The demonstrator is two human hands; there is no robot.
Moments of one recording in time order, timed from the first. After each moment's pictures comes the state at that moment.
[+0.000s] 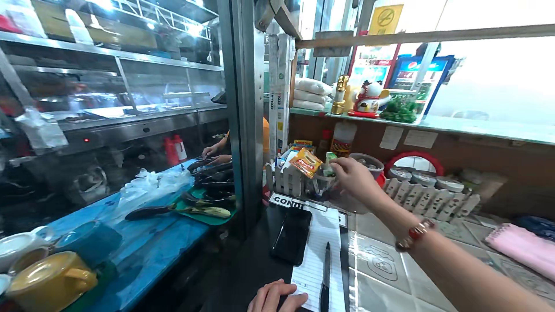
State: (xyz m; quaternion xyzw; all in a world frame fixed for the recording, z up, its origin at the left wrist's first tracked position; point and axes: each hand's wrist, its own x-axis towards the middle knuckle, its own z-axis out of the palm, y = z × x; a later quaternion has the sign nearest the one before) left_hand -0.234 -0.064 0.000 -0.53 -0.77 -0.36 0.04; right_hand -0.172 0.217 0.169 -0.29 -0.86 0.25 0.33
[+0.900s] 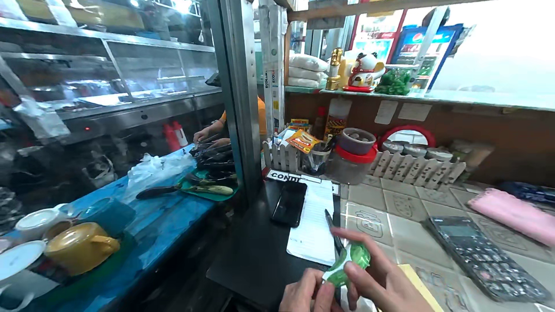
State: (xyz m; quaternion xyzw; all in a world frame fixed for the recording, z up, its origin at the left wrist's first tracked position) left_hand -0.170 -0.082 0.043 -0.50 -0.62 -0.58 -0.19; right_hand -0.041 0.046 0.088 -0.17 -0.71 0.62 0.27
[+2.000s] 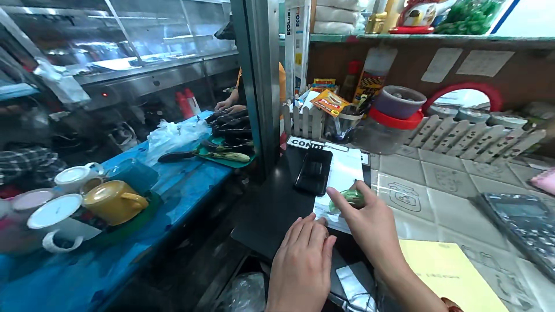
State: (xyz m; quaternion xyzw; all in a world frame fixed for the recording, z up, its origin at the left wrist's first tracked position) left_hand -0.213 -0.070 -0.008 -0.54 -0.75 -0.37 0.12; right_hand -0.137 0.068 0.038 -0.43 -0.78 0.29 0.35
